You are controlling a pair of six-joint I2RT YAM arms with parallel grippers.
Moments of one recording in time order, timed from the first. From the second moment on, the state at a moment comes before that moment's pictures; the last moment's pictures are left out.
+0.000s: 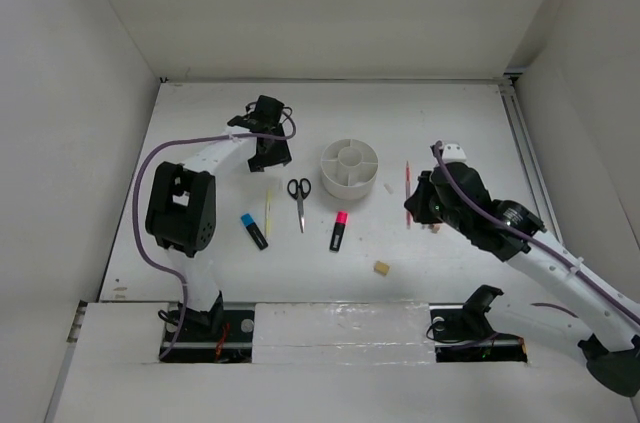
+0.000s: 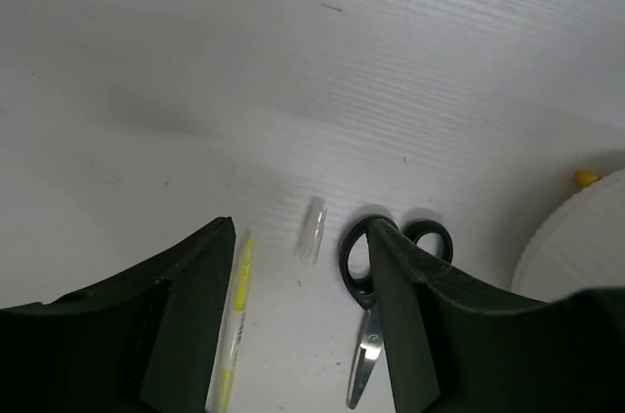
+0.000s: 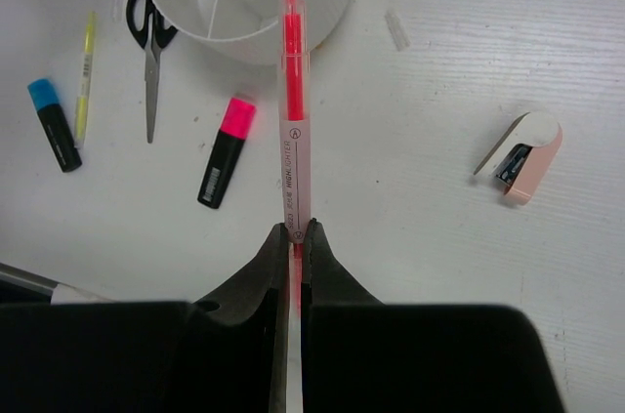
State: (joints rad) left arm -0.35 1.83 1.38 -0.64 -0.17 -0.58; right arm 0.73 0.89 0.95 -0.74 0.28 0.58
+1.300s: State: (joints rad) left arm -0.40 1.94 1.35 -0.69 -0.15 -0.53; right arm 0.74 0.82 0.93 -0.76 0.27 0.58
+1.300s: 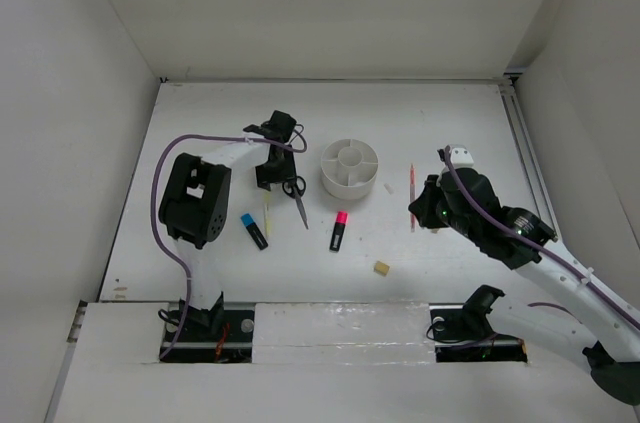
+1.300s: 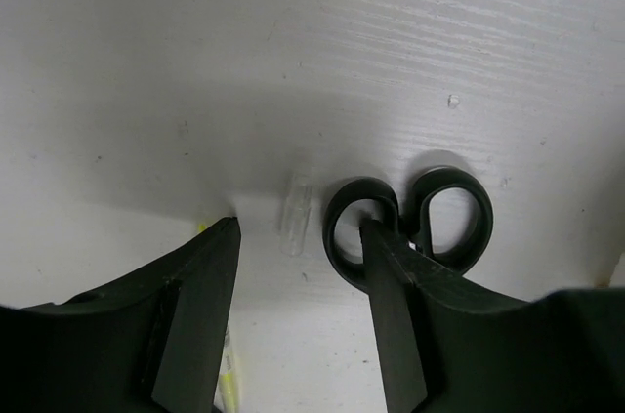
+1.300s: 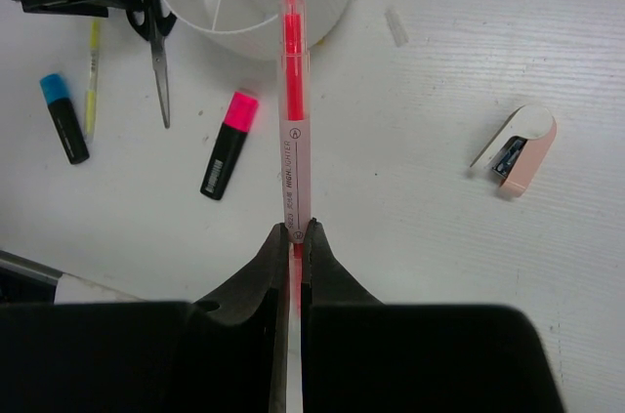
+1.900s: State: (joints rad) left arm -0.40 1.89 1.34 -0.67 -0.10 -0.53; right arm 0.74 0.84 0.93 -0.76 0.26 0.57
